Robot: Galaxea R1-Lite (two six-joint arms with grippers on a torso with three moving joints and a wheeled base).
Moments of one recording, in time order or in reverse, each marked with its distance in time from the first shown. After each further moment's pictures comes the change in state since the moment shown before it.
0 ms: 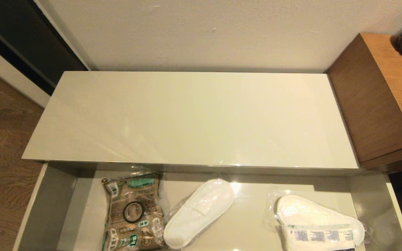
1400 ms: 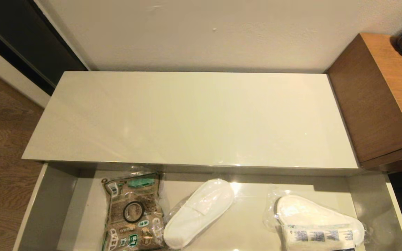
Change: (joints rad) left arm 0.000 0.000 0.000 0.000 -0.001 0.000; right arm 0.000 0.331 0.273 -0.409 0.149 0.101
